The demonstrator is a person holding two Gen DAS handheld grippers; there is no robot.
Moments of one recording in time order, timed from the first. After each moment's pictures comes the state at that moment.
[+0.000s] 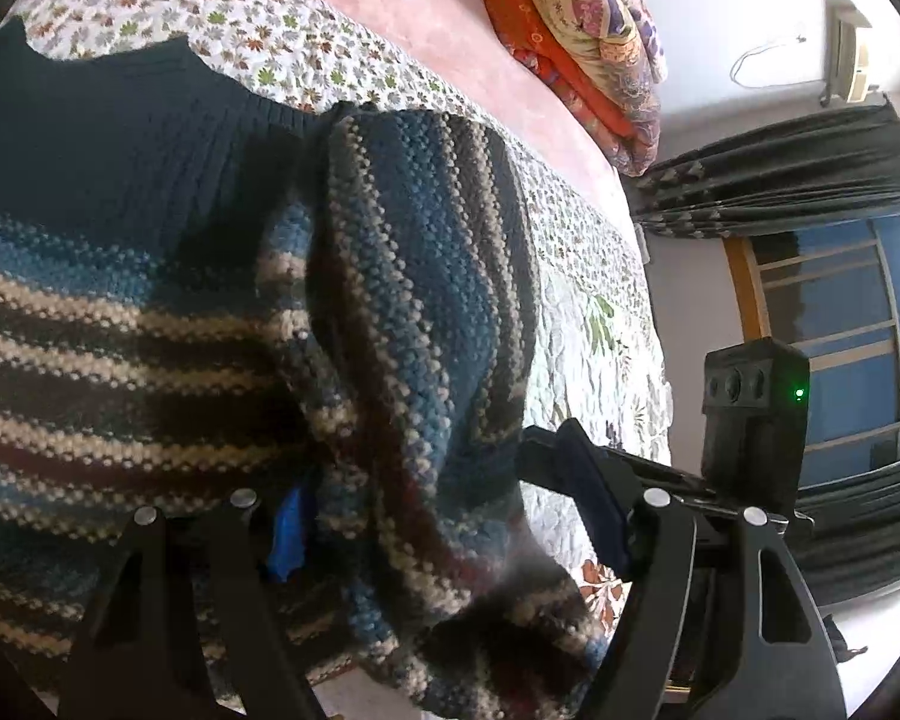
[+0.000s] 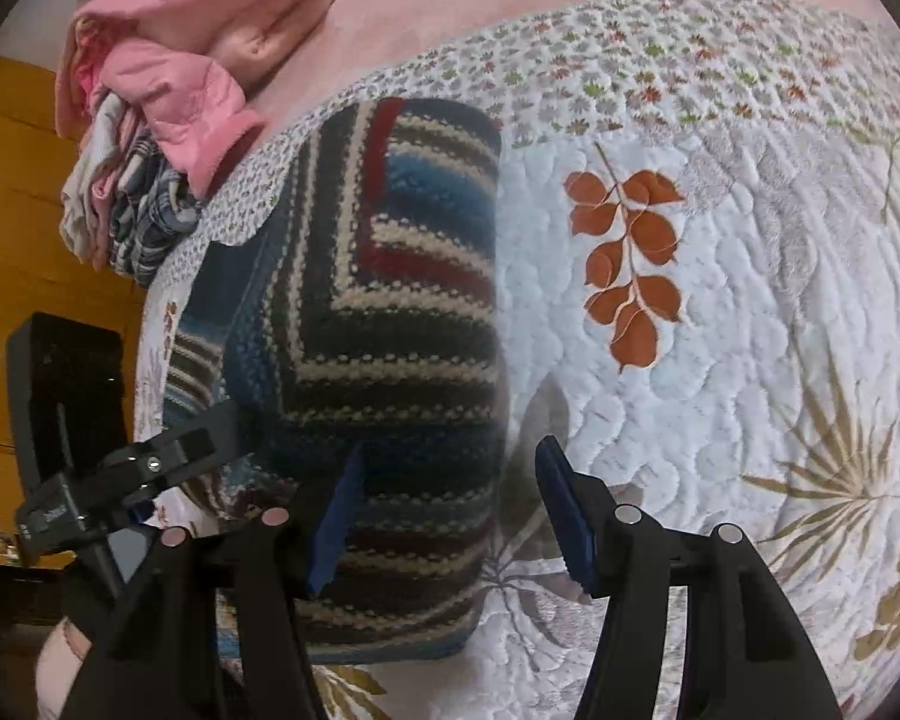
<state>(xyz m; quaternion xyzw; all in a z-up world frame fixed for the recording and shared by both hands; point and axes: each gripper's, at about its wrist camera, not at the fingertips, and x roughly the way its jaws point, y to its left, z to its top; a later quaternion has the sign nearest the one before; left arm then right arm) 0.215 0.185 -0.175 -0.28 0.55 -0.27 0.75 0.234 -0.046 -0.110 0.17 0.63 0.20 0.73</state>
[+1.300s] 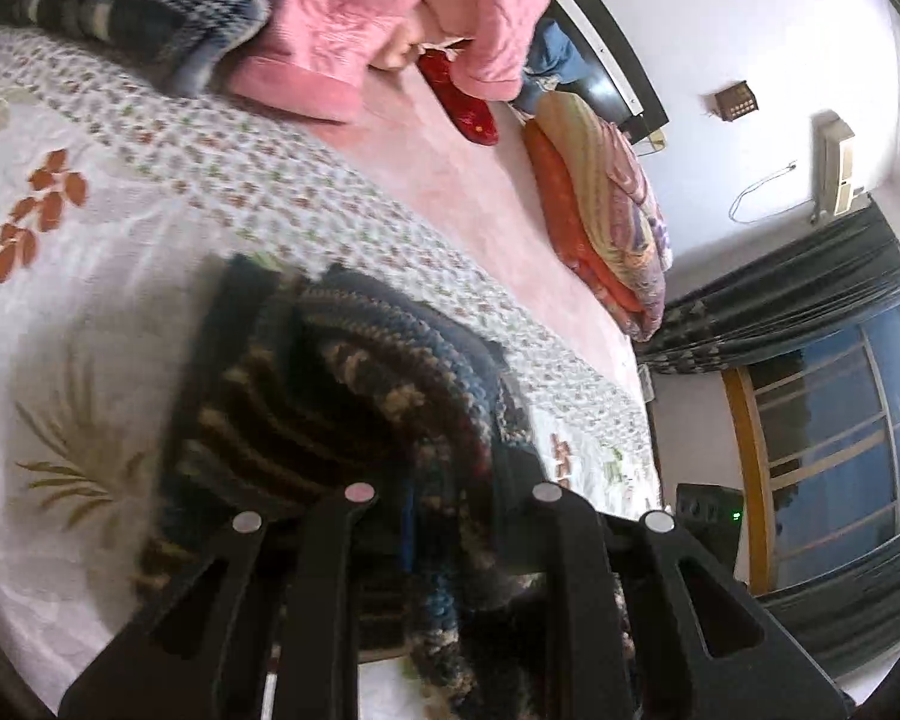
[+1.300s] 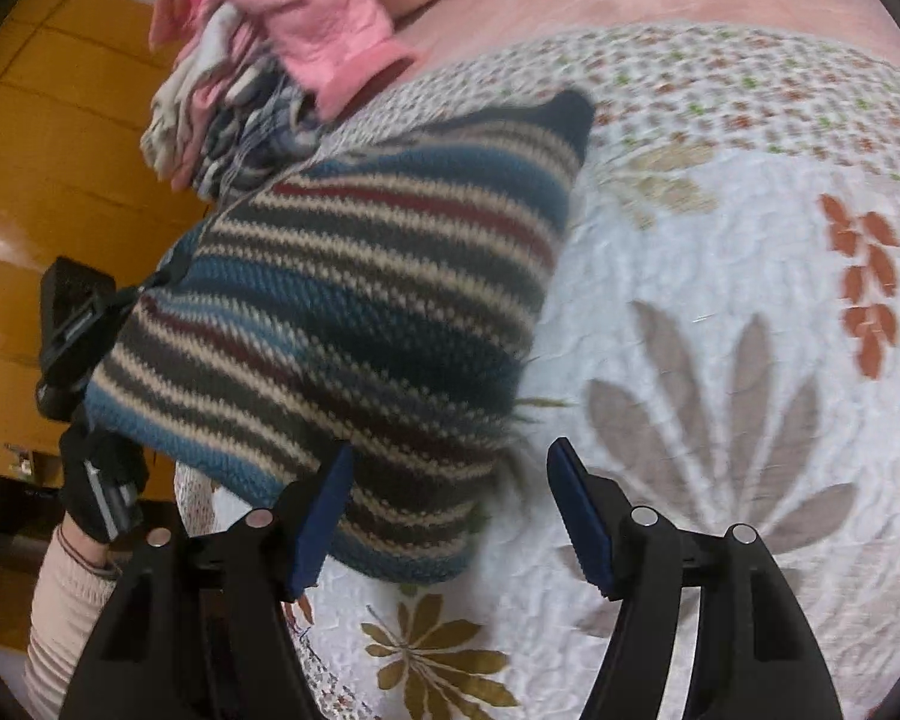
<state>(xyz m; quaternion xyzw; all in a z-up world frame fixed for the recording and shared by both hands) 0.180 0.432 -0.107 -0.33 0.43 -0.18 0.82 0.191 0.072 -0.089 0.13 0.62 0.30 0.72</state>
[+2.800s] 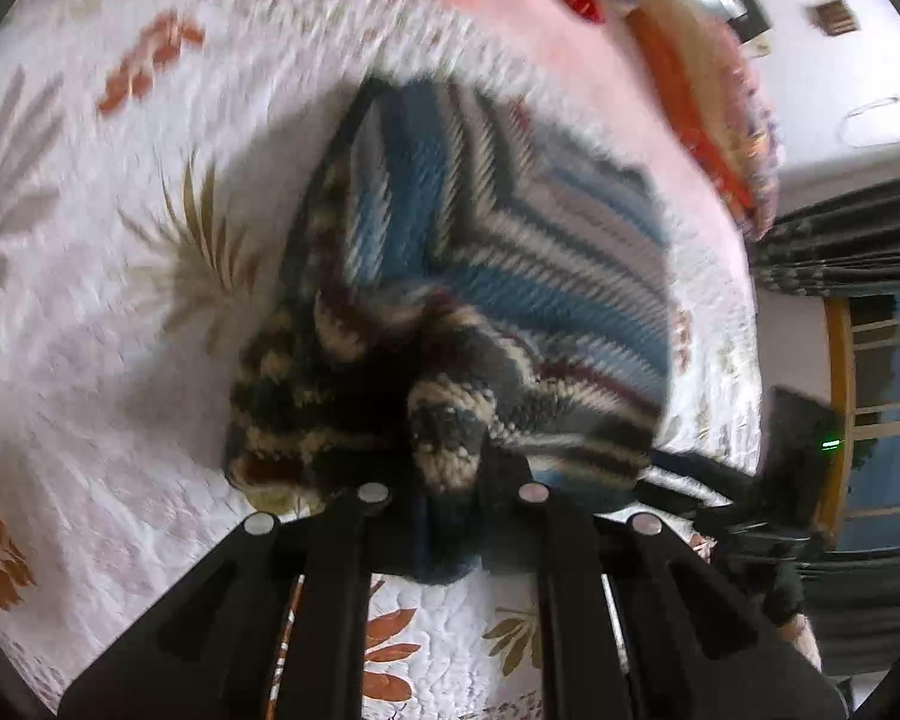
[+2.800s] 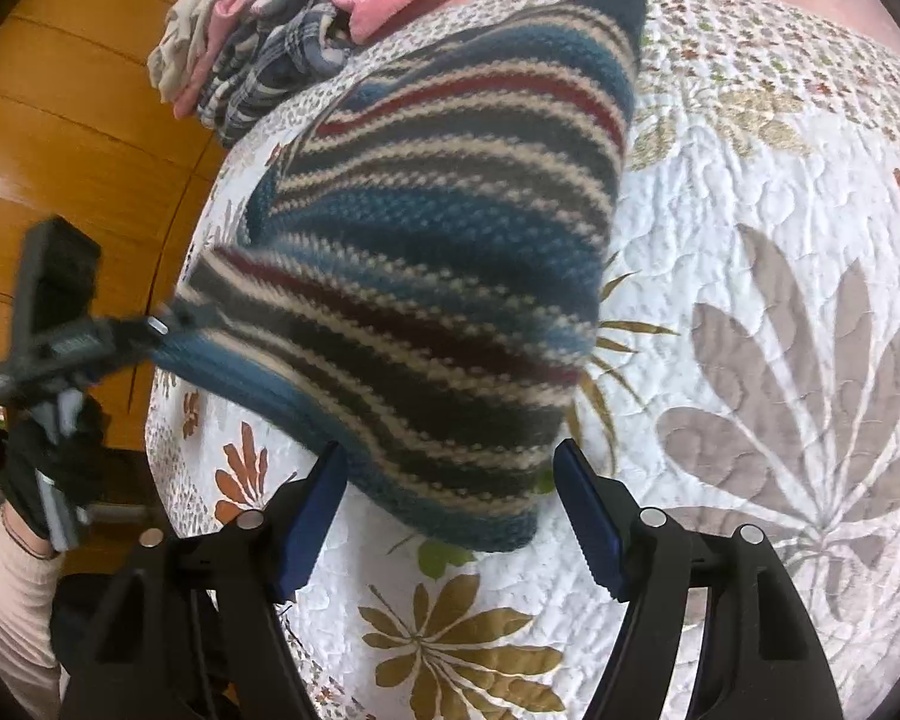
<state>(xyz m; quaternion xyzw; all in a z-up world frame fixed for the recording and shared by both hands) 0.123 0.436 -0.123 -0.28 0.55 -0.13 0.78 0.150 0.128 -0.115 0.07 0.63 0.31 0.71</state>
